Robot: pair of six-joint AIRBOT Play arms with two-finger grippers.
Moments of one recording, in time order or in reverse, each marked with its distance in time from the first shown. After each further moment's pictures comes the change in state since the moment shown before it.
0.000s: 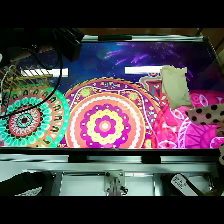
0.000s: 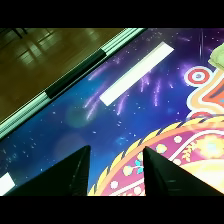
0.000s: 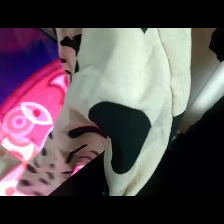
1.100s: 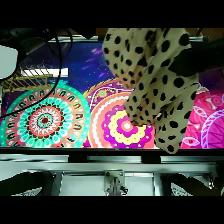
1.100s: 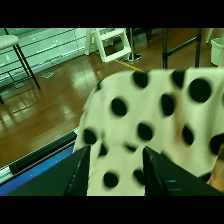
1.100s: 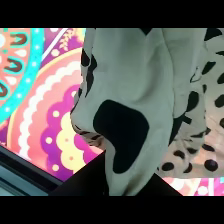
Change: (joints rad) left arm -0.031 -0.049 0.000 -0.110 0.366 -0.087; right arm 0.971 -0.127 -0.048 0.438 -0.113 -0.177
